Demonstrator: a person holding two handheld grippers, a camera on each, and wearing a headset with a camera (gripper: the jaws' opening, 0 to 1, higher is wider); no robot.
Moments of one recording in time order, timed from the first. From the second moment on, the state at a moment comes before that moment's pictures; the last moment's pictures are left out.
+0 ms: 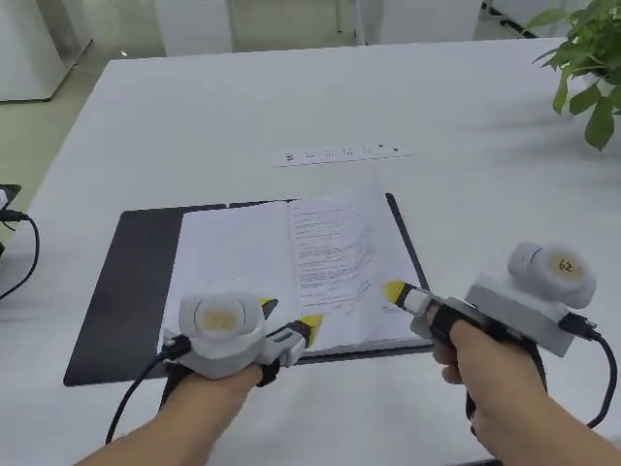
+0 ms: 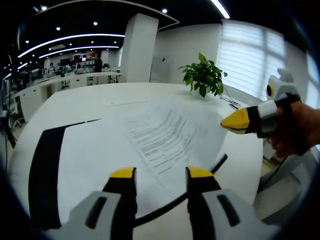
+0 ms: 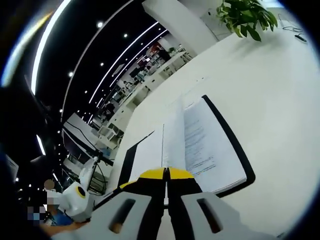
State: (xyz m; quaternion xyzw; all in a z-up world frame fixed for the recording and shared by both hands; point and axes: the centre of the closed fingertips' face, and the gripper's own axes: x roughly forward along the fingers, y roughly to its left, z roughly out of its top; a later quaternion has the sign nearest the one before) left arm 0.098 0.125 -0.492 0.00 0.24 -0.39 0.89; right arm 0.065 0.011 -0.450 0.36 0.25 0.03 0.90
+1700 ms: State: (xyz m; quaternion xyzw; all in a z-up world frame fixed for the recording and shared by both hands) left arm 0.081 0.332 -0.449 -0.09 0.19 -0.23 0.95; right arm 0.114 0.252 -0.487 0.16 0.36 0.22 0.89
